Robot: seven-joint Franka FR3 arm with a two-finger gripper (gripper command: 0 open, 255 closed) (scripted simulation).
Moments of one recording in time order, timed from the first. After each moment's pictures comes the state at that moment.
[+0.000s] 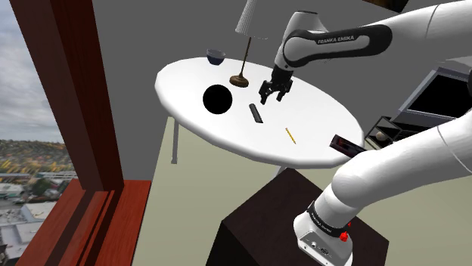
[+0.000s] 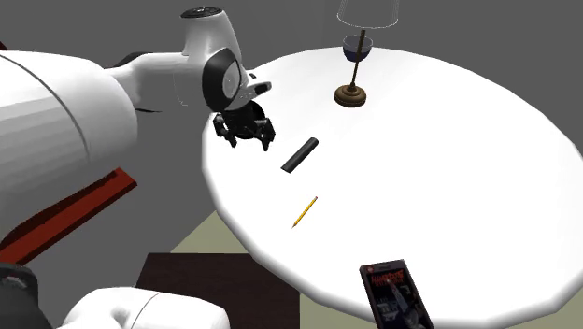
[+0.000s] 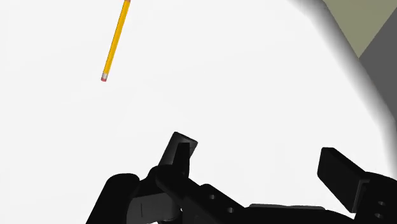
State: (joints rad) arm -0.13 -0.44 -0.07 -2.41 -0.13 2.06 0.07
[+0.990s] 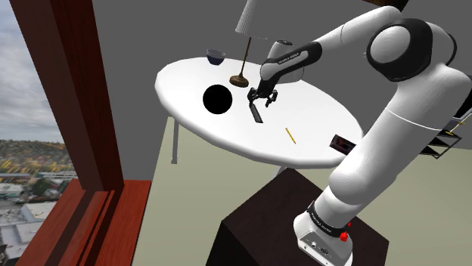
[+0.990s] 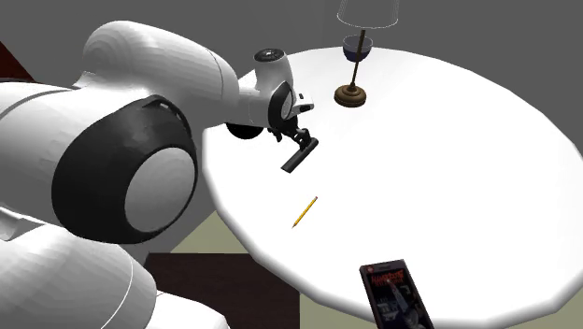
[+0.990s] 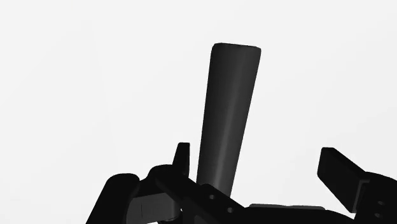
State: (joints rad) arm -0.22 0.06 -0.14 -2.20 -0.12 2.45 0.27
